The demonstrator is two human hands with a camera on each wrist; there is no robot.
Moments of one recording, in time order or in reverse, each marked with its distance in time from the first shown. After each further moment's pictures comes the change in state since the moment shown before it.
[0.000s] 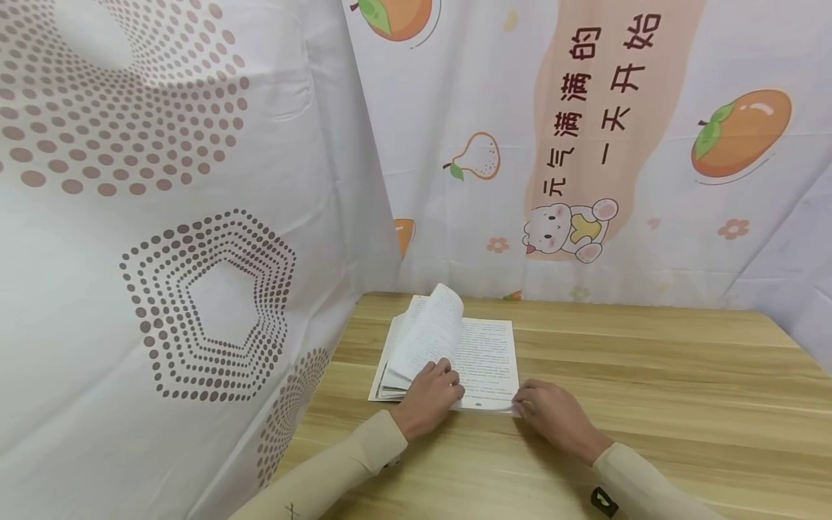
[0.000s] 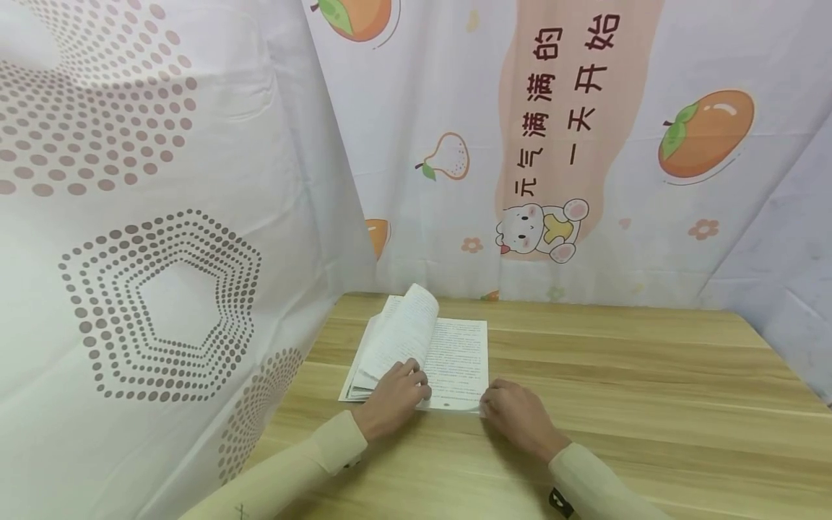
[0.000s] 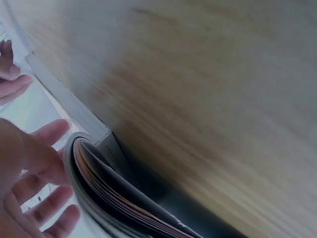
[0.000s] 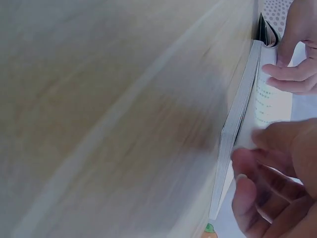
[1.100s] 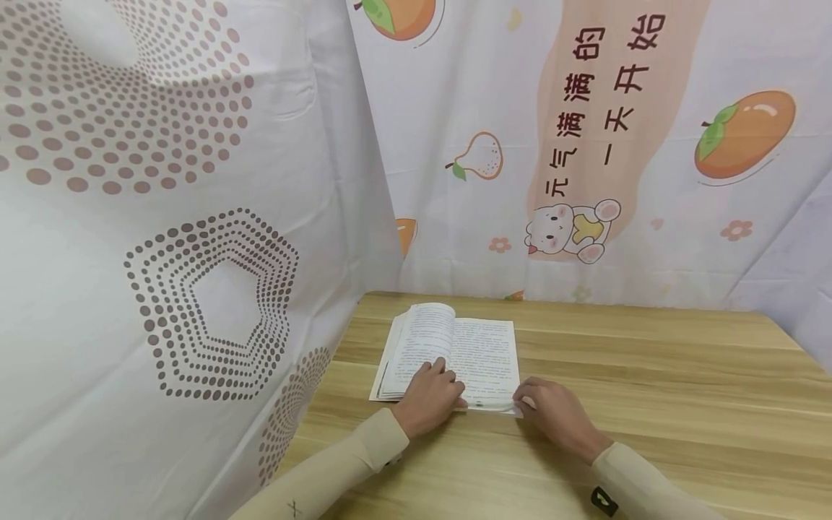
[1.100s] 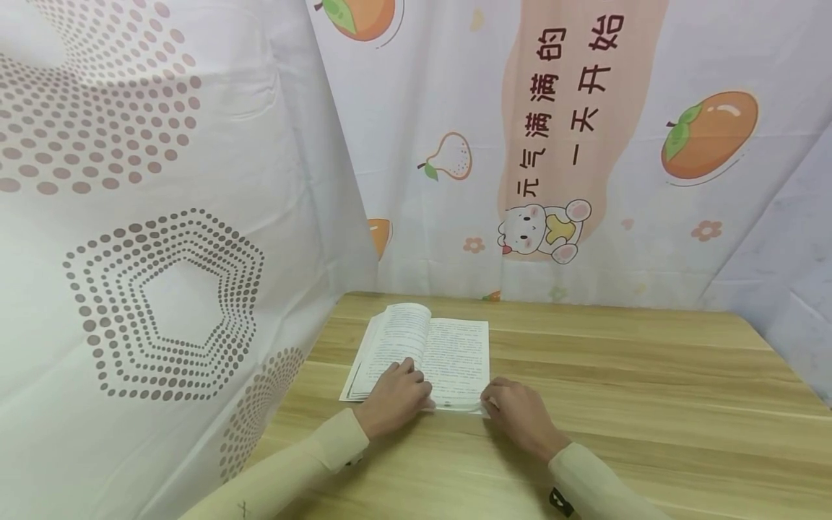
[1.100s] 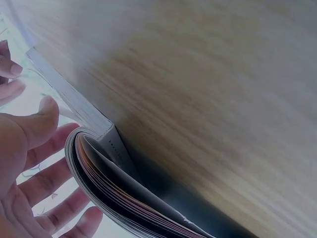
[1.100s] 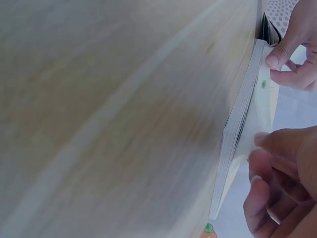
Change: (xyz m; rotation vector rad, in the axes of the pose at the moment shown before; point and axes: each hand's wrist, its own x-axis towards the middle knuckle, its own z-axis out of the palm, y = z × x) left_hand 0.000 0.001 -0.003 -0.006 -0.079 -0.094; right_hand 0.003 -0.002 0.000 -0.009 0.059 0.016
